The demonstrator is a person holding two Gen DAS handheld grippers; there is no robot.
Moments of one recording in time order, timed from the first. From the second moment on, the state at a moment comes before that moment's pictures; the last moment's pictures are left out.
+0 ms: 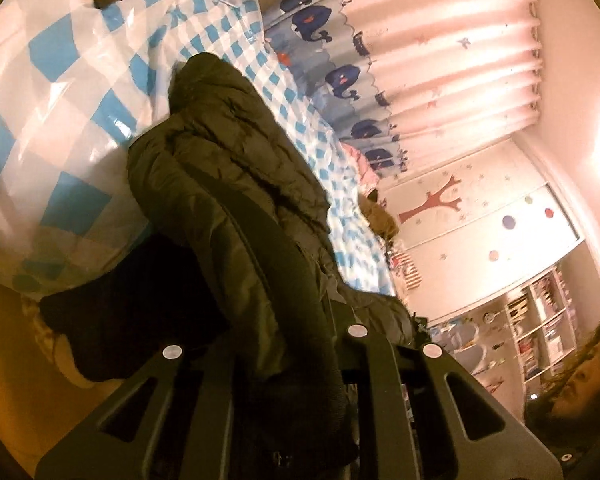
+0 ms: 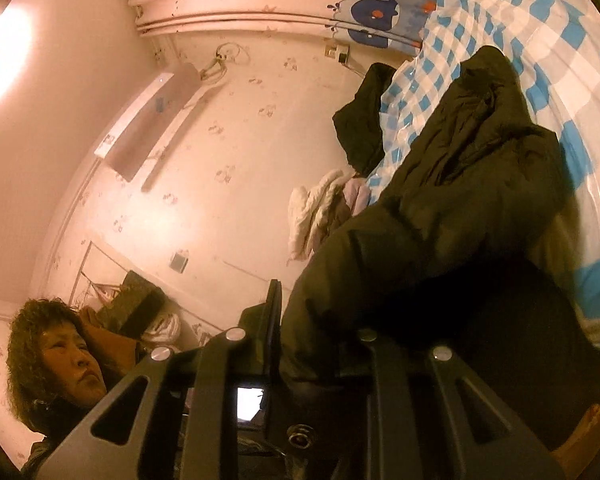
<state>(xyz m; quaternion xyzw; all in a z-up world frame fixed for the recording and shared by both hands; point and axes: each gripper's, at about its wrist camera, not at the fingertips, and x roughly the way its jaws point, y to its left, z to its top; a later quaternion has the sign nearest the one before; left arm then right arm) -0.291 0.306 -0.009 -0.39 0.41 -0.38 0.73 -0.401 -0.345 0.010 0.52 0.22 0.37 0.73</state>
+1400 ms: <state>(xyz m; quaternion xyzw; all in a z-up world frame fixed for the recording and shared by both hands) 0.062 0.217 0.100 -0.39 0.30 -0.29 0.82 -0.083 -0.437 0.062 0.52 0.15 0.28 0.79</state>
